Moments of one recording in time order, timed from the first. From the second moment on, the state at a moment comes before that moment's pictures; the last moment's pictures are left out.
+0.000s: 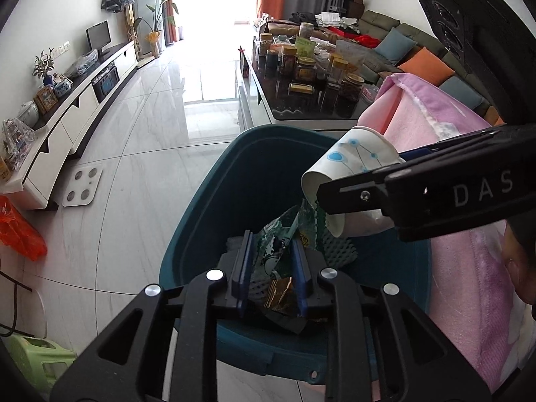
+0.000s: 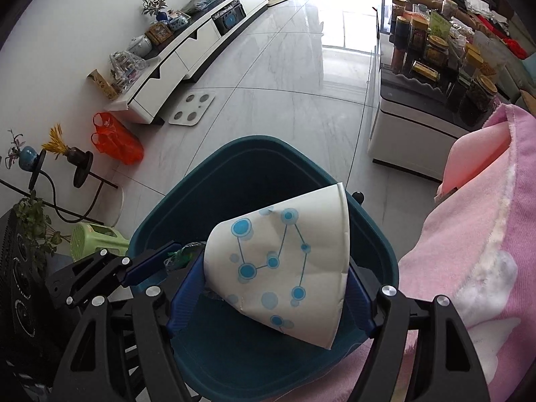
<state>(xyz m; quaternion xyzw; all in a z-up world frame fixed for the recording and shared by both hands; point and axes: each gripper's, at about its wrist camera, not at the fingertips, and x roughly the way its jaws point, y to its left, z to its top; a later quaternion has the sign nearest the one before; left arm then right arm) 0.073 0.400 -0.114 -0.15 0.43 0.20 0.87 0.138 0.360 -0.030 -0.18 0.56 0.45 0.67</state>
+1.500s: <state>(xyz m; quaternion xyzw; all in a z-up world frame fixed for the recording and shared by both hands) -0.045 0.347 0.009 -0.29 0.25 0.25 0.89 0.083 0.165 0.069 -0.01 0.43 0.46 0.78</state>
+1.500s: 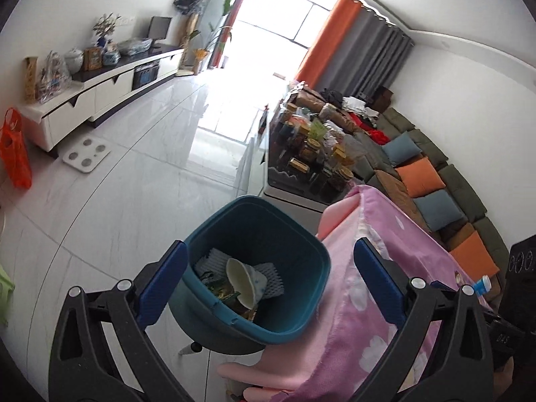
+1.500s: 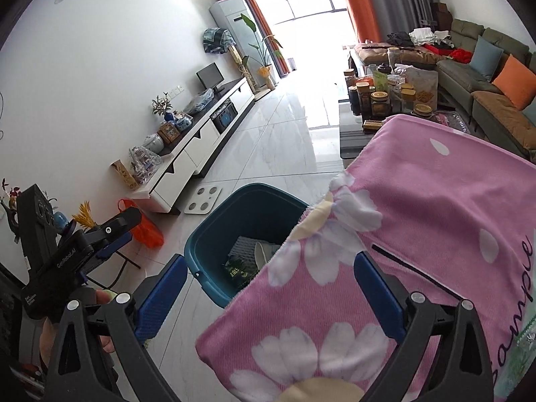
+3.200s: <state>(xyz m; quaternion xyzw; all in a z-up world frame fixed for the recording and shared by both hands) 0.026 0.030 0.013 -0.07 0.25 -0.08 0.96 -0.001 -0.179 0.057 0.08 0.31 0.06 0.95</state>
